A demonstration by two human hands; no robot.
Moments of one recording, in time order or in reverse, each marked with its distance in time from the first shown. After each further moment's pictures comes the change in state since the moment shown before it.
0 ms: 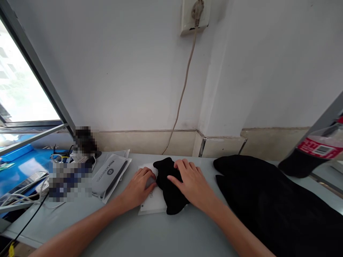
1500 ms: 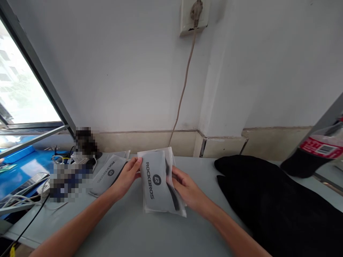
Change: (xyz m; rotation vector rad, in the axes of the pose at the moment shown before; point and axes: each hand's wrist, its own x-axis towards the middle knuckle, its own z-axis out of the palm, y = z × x) left_hand 0.015 -0.001 -0.037 -0.989 0.172 -0.321; right_hand -0.003 -0.044 -0.020 1.080 -0.334 0.198
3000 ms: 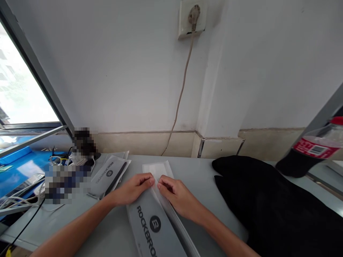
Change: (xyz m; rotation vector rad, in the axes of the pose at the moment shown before) left_hand -0.010 0.009 0.005 0.412 -0.492 0.095; right_hand 0.005 0.025 0.010 -0.352 -0.019 -0.098
